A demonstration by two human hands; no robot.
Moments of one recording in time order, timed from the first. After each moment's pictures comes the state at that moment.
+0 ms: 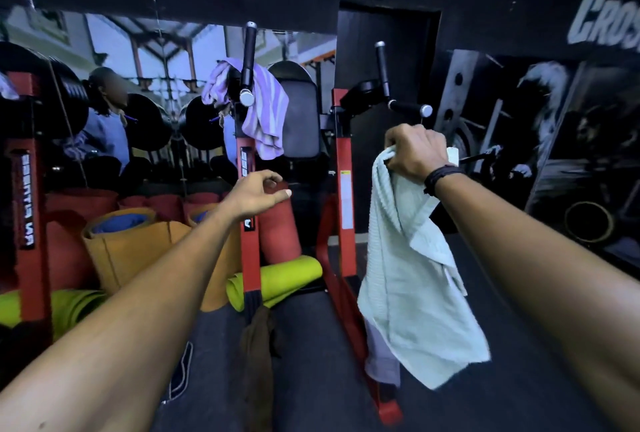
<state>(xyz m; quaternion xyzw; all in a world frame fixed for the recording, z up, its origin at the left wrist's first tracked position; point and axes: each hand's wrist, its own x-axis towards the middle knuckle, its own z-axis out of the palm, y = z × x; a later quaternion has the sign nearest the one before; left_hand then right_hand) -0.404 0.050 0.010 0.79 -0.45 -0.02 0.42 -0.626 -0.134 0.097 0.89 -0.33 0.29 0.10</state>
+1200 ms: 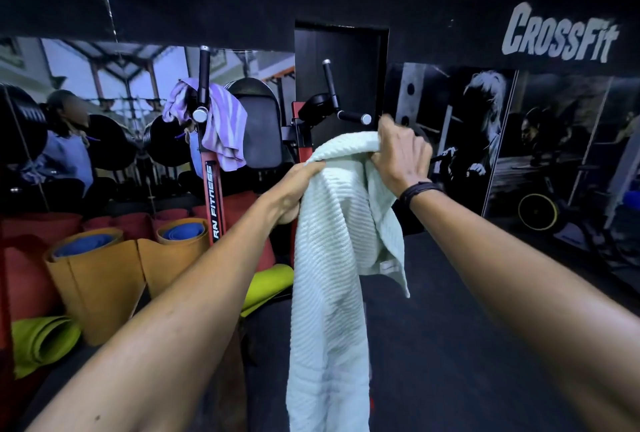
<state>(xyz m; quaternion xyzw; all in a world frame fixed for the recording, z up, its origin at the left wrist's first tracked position) -0.622 0.000 0.066 0.52 -0.44 -0.35 0.64 -0.762 -0.105 0.104 0.78 -0.42 0.44 0.13</state>
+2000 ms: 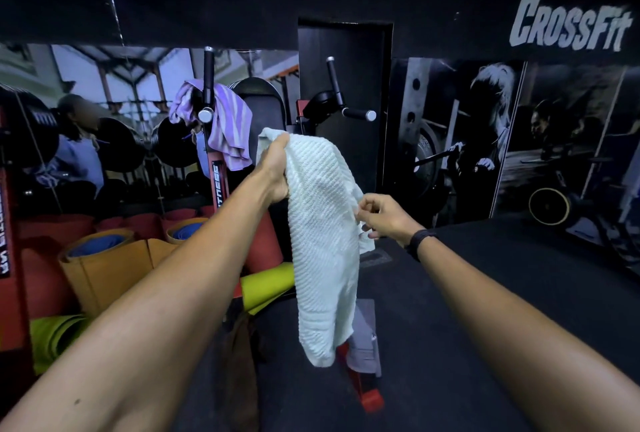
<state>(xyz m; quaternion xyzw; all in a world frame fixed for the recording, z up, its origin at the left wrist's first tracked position) -0.601 0.010 0.095 0.50 -0.28 -0.34 0.74 -0.757 -0.126 0.002 0.81 -0.27 0.29 -0.44</state>
